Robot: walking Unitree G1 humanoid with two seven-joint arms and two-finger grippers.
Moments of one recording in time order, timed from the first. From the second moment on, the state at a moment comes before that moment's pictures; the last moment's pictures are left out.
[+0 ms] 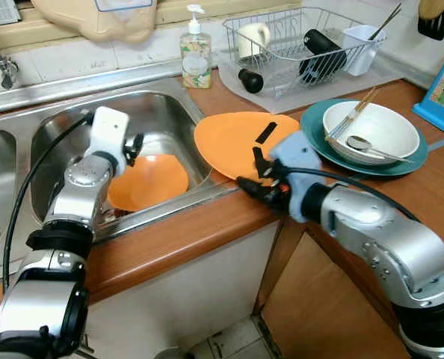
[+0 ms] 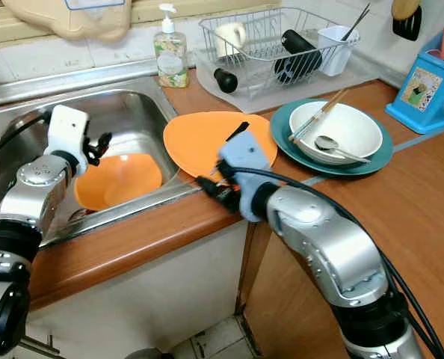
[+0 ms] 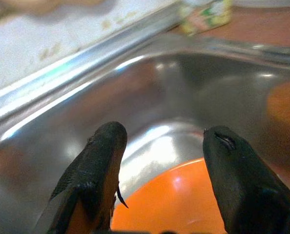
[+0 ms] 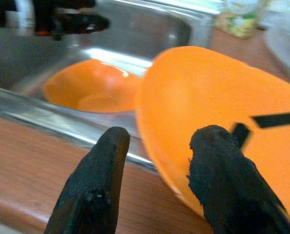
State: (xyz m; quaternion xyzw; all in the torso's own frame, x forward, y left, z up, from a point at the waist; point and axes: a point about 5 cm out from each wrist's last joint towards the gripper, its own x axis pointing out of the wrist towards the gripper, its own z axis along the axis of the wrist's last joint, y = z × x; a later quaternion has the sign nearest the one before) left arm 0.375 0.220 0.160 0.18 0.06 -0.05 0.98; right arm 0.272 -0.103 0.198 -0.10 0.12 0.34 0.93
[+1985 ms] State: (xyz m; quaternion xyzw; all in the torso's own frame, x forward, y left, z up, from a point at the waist) left arm 0.372 0.137 0.144 -0.31 0.20 -0.17 0.92; right arm 0.300 -0.108 0.174 0.06 0.18 0.23 0.95
